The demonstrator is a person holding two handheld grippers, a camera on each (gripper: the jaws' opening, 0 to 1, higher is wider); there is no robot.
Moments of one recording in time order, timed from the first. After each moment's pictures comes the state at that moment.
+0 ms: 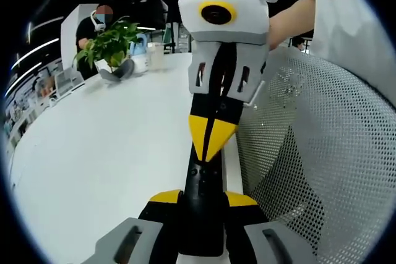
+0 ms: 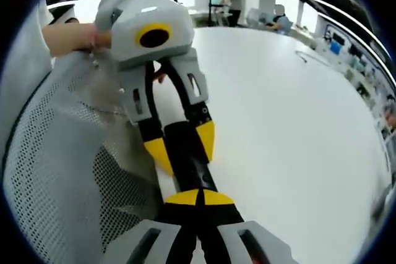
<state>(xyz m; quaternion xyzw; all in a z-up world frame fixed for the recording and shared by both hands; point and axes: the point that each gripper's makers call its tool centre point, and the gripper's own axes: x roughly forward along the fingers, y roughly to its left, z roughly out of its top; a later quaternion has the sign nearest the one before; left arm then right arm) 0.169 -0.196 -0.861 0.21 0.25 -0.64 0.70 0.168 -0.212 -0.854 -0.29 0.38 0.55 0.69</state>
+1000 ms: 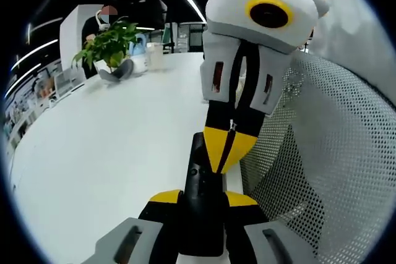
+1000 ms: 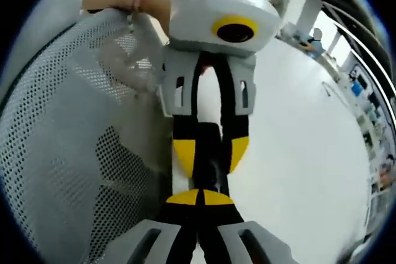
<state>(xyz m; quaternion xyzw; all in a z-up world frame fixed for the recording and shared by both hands) 0.169 -0.196 -0.861 0.21 0.25 -0.64 0.69 0.150 -0.200 -0.857 -0.42 0.31 0.58 0.62</state>
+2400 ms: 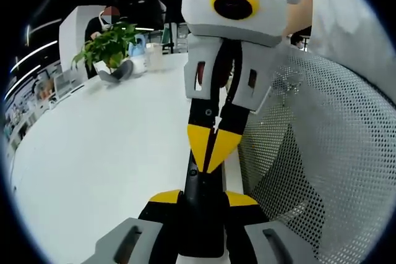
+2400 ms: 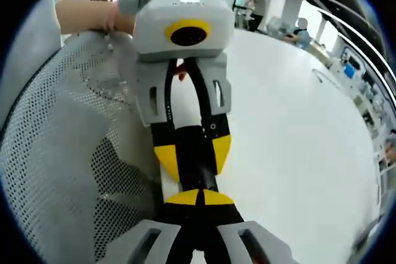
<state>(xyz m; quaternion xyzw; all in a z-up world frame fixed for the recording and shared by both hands) 0.168 -0.195 -0.860 0.22 0.25 -0.64 0.69 0.164 -0.196 -0.853 -0.35 0.35 0.57 0.66</state>
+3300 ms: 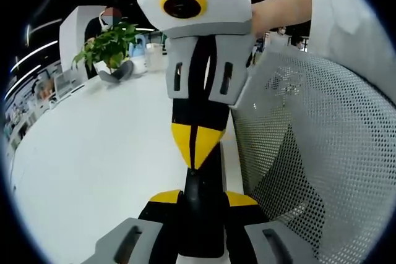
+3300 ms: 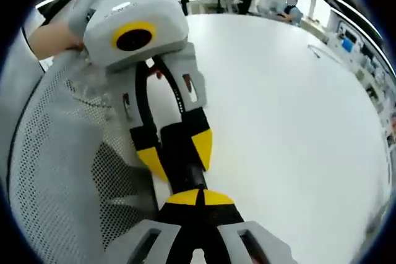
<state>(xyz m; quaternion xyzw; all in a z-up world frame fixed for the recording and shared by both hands) 0.169 -0.195 -0.861 0.21 0.25 -0.64 0.69 0.177 -0.200 -0.855 -0.30 0.42 0.56 0.65</state>
